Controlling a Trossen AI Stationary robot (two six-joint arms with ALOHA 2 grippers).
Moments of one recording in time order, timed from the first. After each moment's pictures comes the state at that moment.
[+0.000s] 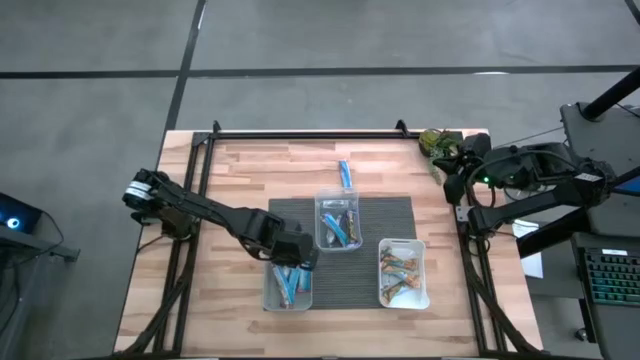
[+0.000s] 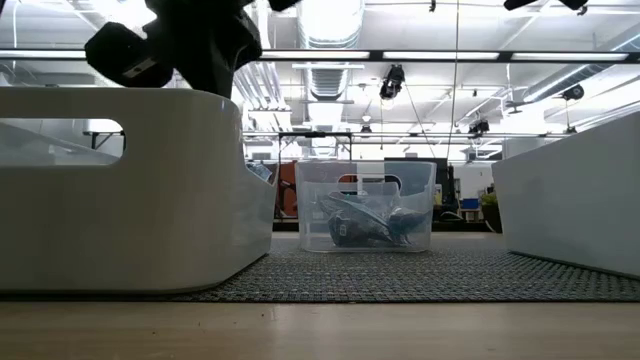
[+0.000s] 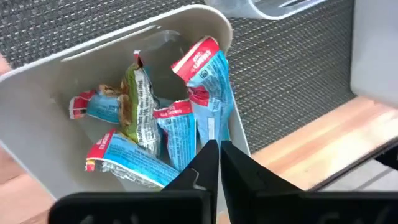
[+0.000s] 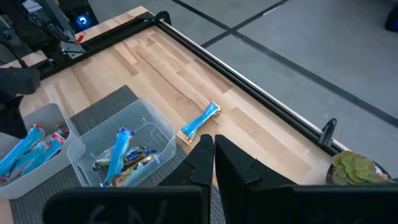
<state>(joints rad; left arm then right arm) -0.29 1.64 1.33 -0.83 0.03 -1.53 0.12 0.81 1.29 -1.18 0.58 0.58</state>
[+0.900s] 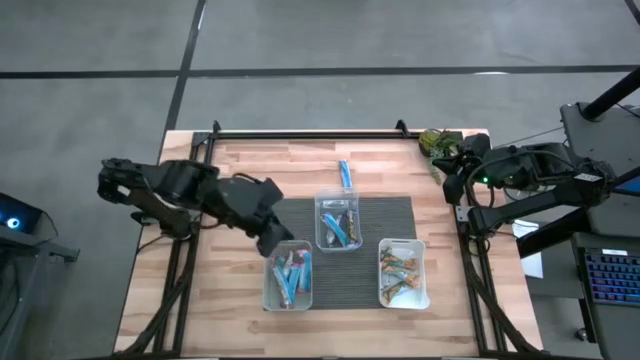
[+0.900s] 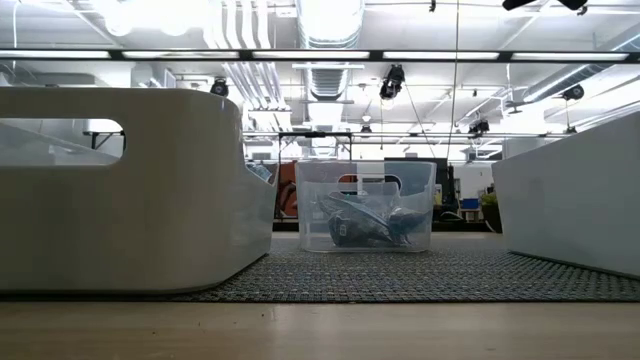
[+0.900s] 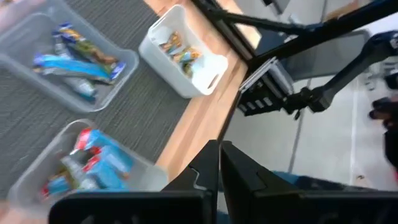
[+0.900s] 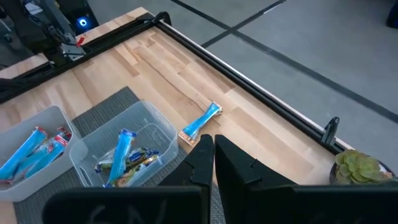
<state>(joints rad) -0.29 1.43 1.81 -1.03 -0.03 -1.01 0.12 0.81 1.29 -1.17 0.58 0.60</state>
